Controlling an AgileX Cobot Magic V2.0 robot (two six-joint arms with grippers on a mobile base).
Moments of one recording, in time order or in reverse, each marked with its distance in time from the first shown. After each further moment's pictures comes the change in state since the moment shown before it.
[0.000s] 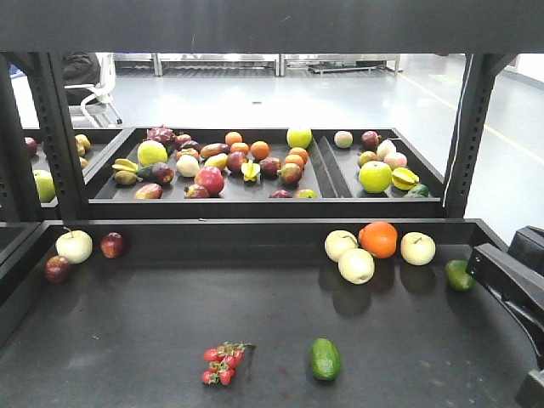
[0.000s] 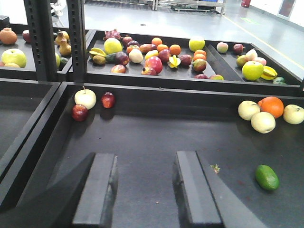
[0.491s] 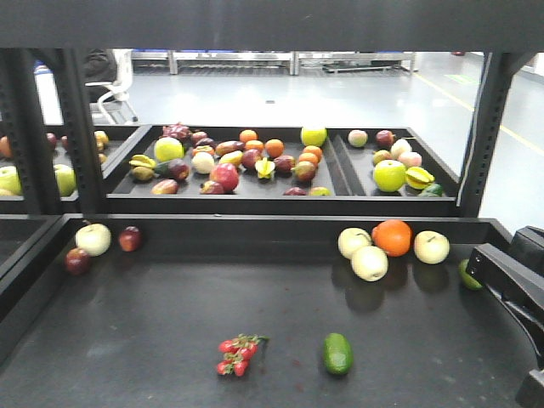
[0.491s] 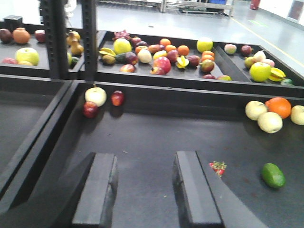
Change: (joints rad) left arm 0.000 -0.004 0.000 0.001 0.000 0.000; right arm 0.000 0.000 0.000 0.000 -0.001 0.000
